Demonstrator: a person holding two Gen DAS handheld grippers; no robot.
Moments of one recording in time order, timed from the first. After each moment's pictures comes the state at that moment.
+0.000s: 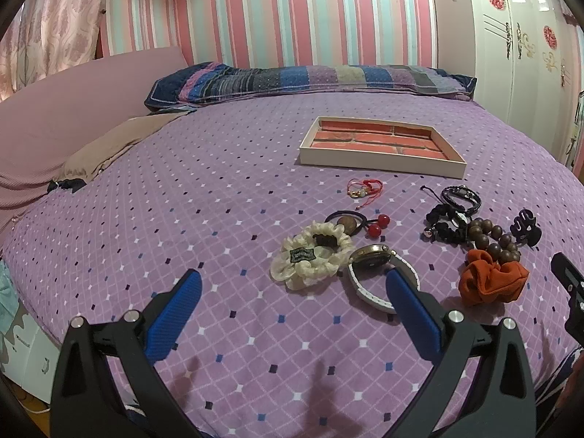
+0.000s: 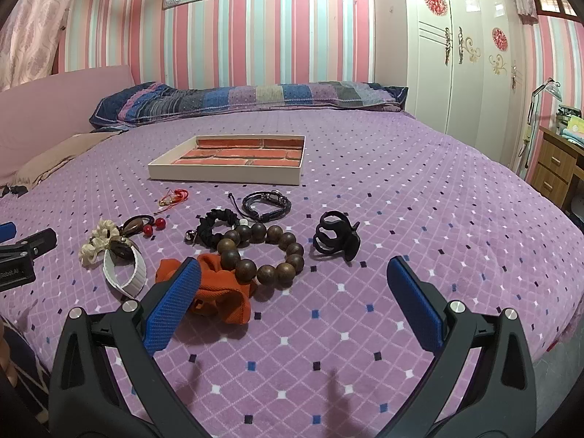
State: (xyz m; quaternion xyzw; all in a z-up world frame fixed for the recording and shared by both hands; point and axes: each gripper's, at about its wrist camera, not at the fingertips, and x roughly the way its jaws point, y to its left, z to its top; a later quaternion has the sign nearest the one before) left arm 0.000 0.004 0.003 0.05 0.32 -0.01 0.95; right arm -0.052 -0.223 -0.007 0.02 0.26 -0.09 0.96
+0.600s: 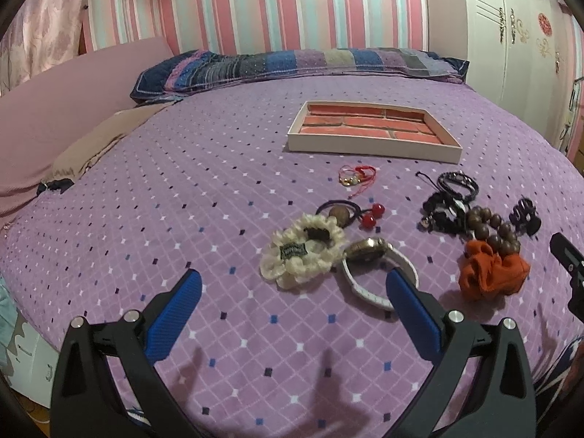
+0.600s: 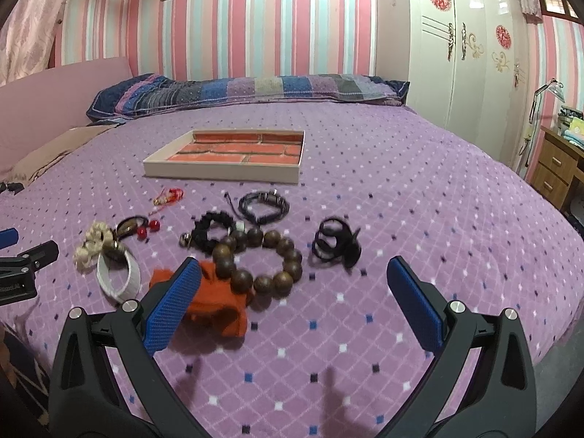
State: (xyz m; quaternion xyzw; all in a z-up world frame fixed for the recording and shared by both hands) left arm 0.026 -0.002 0.002 0.05 0.35 -0.03 0.93; right arm -0.031 -0.226 0.003 0.02 0.28 -0.09 0.96
